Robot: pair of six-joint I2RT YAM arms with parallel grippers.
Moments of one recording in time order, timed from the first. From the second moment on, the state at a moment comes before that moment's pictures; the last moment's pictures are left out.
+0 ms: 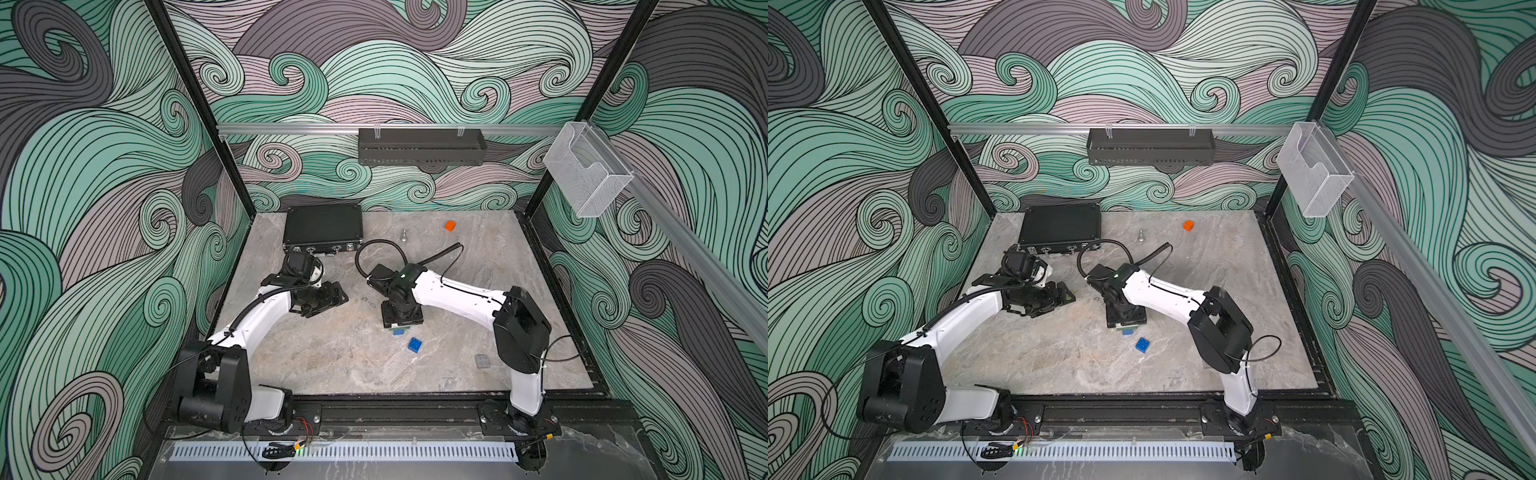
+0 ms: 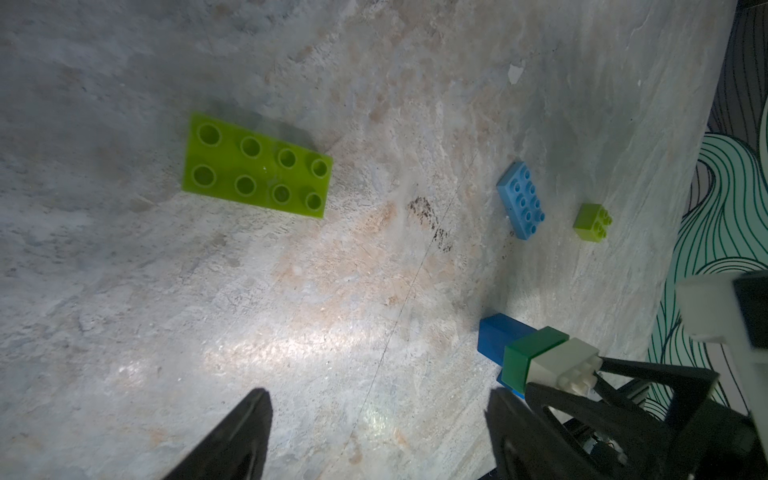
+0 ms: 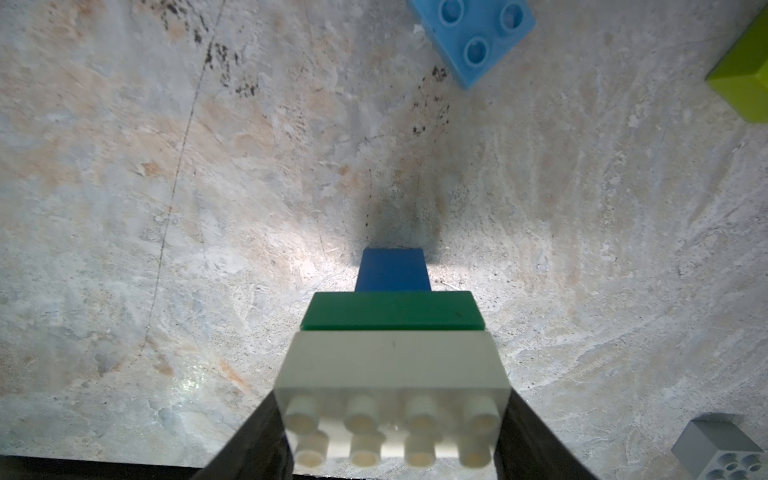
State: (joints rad) left arm -0.17 1.35 0.88 -0.68 0.40 -0.43; right arm 0.93 1.95 1.55 -1.11 0.05 0.76
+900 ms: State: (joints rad) left arm -0.21 1.61 1.21 -0.82 0.10 -0.35; right arm 0.90 1.74 1.52 -1.12 0.04 0.76
